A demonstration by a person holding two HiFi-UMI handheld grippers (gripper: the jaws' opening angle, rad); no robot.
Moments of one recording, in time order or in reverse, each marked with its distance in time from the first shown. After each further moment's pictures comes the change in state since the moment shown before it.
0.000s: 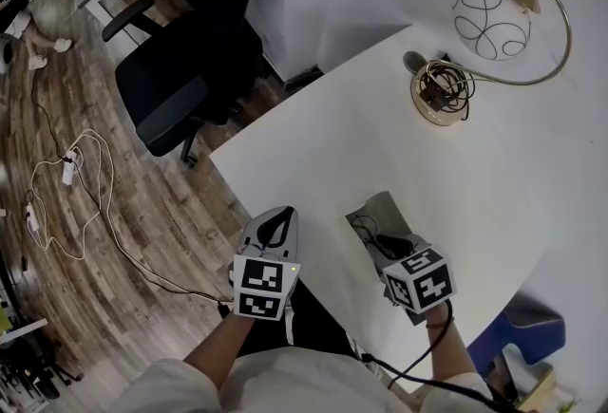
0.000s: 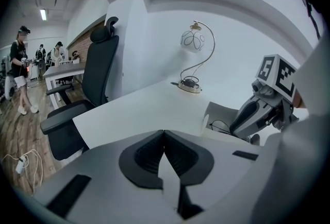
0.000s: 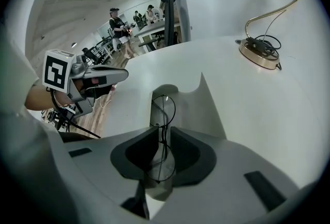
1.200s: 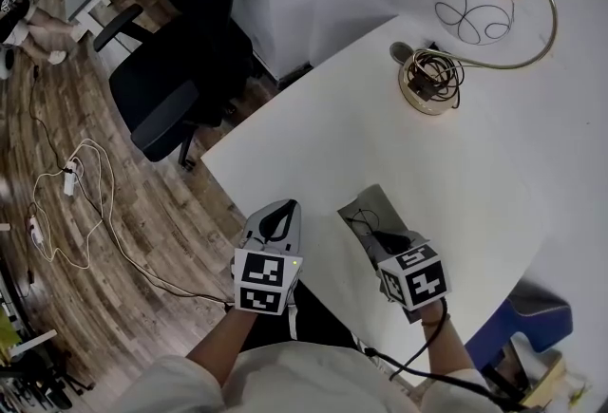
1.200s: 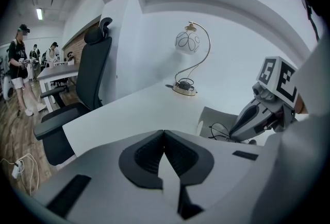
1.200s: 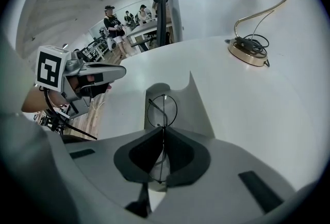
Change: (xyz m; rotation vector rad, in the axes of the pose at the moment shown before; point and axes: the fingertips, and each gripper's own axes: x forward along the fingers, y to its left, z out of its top) left arm 0.009 -0.015 0.014 0.019 -0.015 -0.042; right arm -0.007 -0.008 -0.006 0.052 0.002 -0.076
